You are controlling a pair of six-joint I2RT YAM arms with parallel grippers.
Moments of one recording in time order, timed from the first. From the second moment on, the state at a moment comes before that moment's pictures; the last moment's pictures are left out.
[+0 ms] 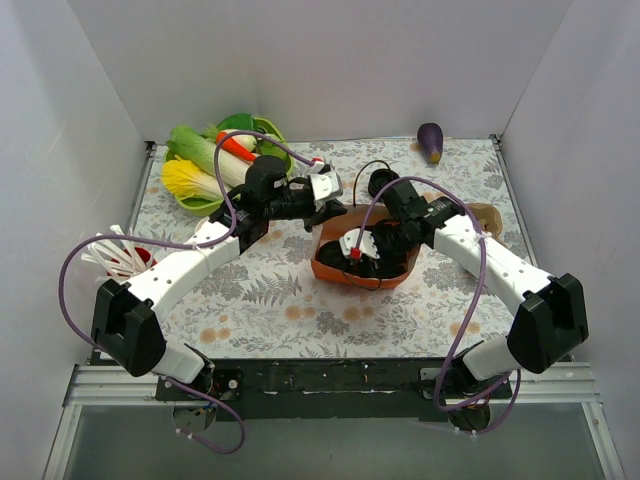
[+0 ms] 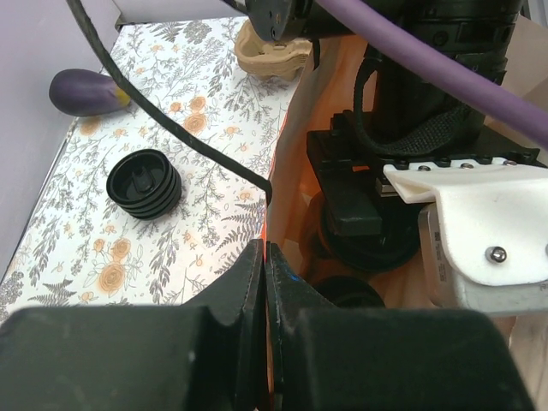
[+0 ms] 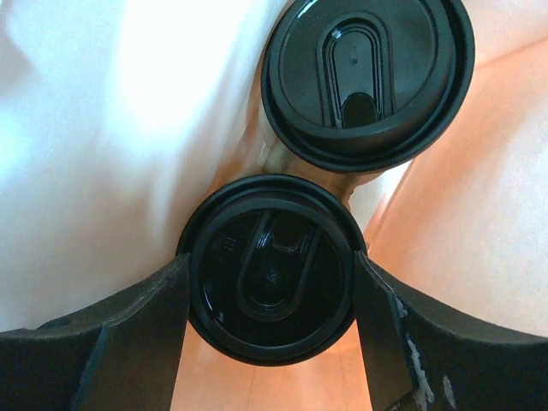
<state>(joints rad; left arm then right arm) -0.62 1.44 1.23 -0.08 0.68 0.42 0.60 1.44 1.20 -0.95 -0.47 -1.25</state>
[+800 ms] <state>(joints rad) -0.62 1.45 1.24 -0.10 0.68 0.43 0.60 1.47 1.22 -0.96 -0.50 -1.26</state>
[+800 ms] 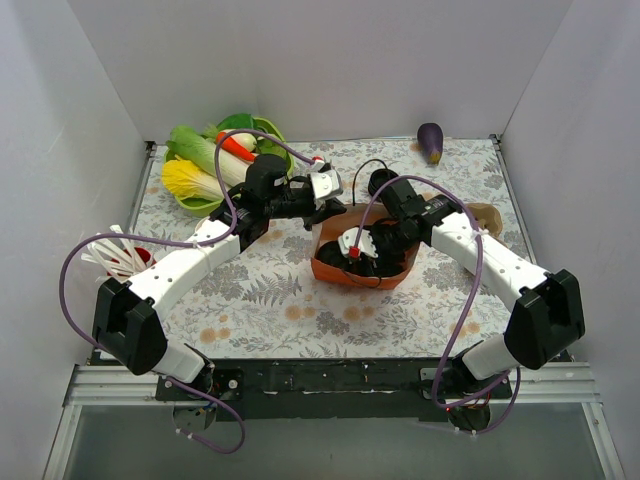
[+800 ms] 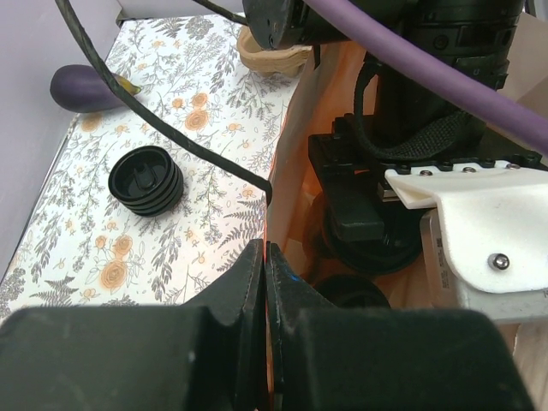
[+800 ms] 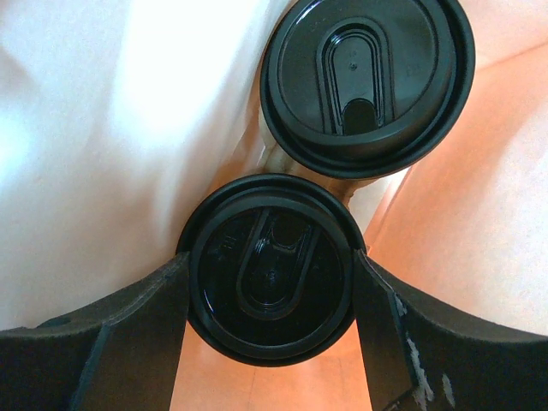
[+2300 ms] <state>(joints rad) -0.62 1.52 1.31 -0.11 0.65 0.39 0.60 1.41 1.38 -1.05 -0.50 -1.20</state>
